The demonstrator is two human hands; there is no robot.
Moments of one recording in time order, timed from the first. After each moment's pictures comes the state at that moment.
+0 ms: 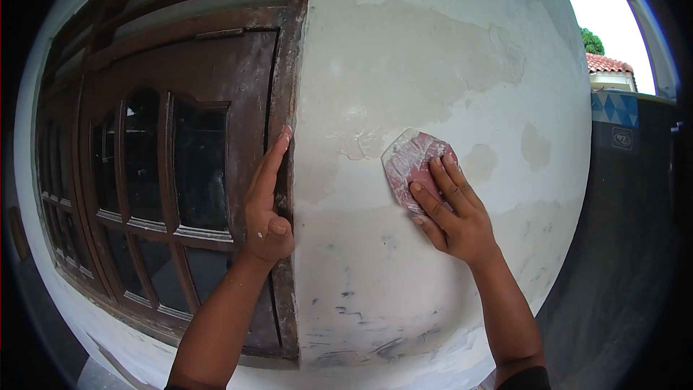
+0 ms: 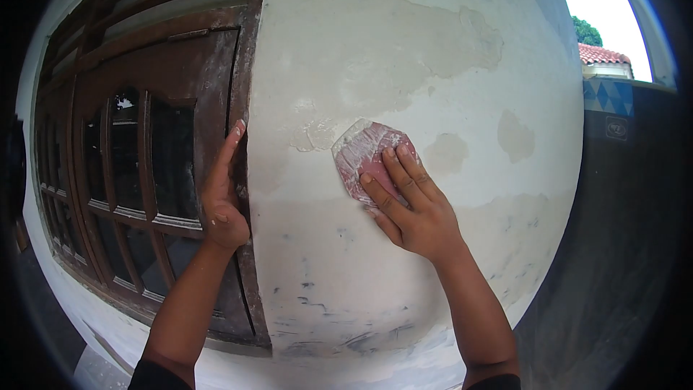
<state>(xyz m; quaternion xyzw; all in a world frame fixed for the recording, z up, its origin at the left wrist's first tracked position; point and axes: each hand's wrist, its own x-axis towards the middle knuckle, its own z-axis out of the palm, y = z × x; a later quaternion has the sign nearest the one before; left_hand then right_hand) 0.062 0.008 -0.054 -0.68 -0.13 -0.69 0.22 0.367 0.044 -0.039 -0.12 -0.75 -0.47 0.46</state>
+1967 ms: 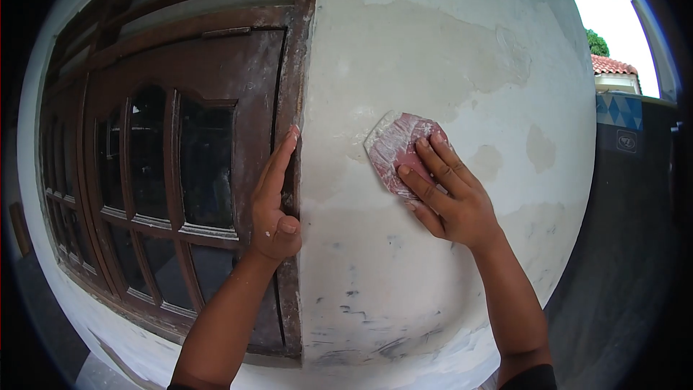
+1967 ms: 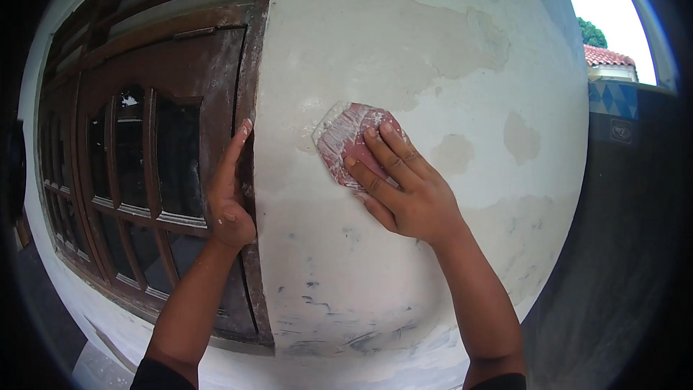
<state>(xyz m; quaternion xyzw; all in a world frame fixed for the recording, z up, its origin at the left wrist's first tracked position) 0.063 0.006 -0.055 -0.68 -0.13 -0.68 0.22 0.350 0.036 -0.013 -0.07 -0.76 -0.47 0.45</state>
